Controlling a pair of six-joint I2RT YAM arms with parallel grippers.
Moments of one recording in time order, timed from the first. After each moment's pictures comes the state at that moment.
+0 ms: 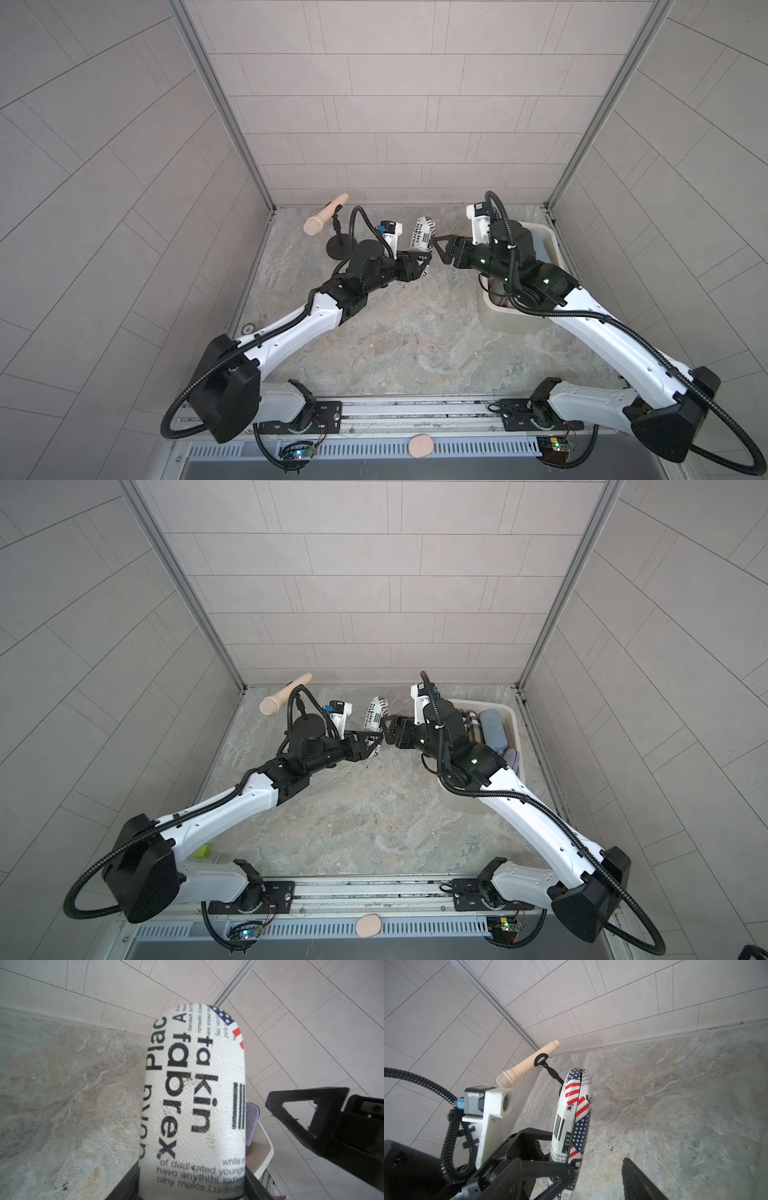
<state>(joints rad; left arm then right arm) -0.66 1.33 0.92 0.16 0.23 -0.62 0.61 1.22 1.24 -0.38 -0.03 0.61</state>
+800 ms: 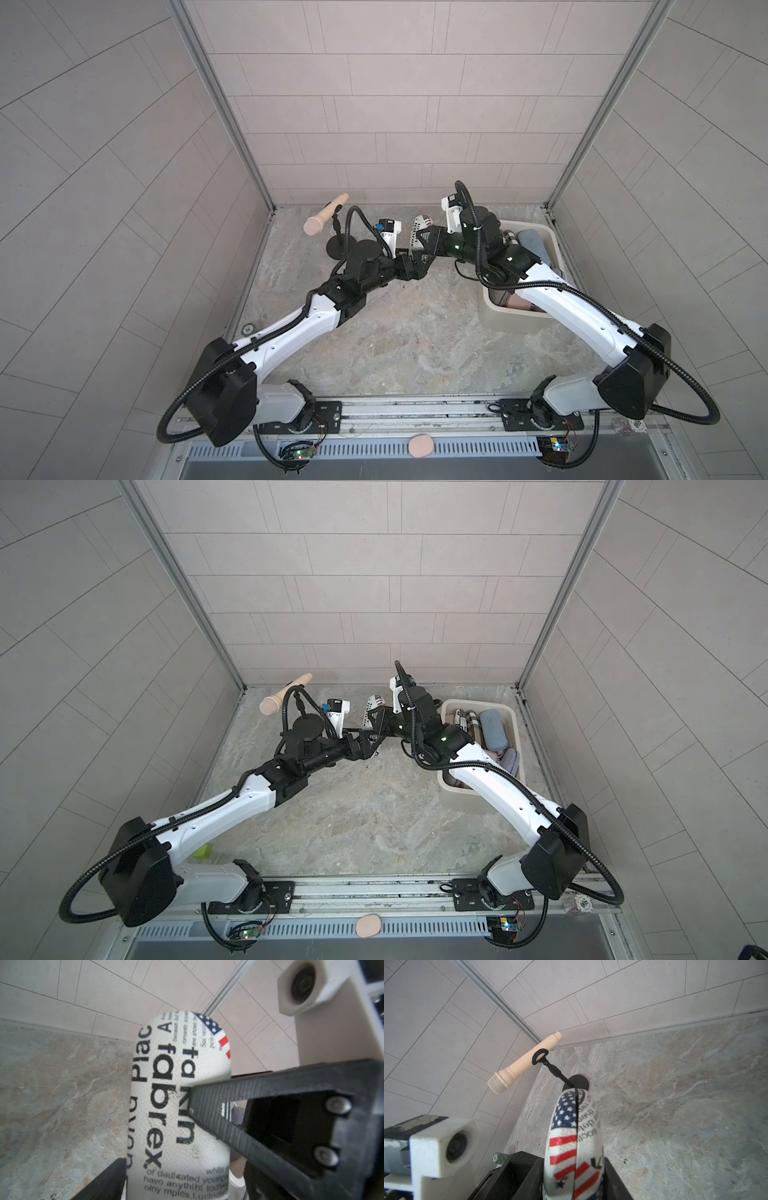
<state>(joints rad) -0.66 1.31 0.91 0.21 0.24 -0.63 0.61 1.42 1.35 -0.34 -0.06 0.63</state>
